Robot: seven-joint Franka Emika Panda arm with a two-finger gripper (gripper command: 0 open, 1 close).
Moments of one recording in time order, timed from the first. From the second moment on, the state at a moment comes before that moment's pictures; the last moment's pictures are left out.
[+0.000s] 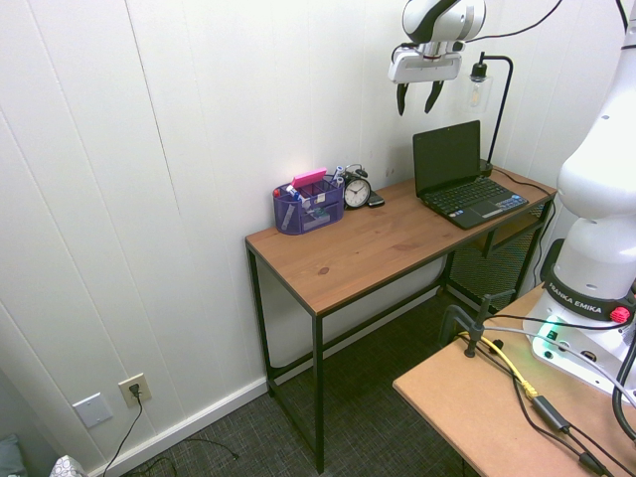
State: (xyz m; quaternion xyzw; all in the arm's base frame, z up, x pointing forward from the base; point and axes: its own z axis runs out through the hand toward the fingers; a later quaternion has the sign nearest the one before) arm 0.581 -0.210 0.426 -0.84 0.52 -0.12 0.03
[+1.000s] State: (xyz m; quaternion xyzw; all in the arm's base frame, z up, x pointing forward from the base) arm 0.632 -0.340 0.358 -0.81 0.57 -0.10 0.02
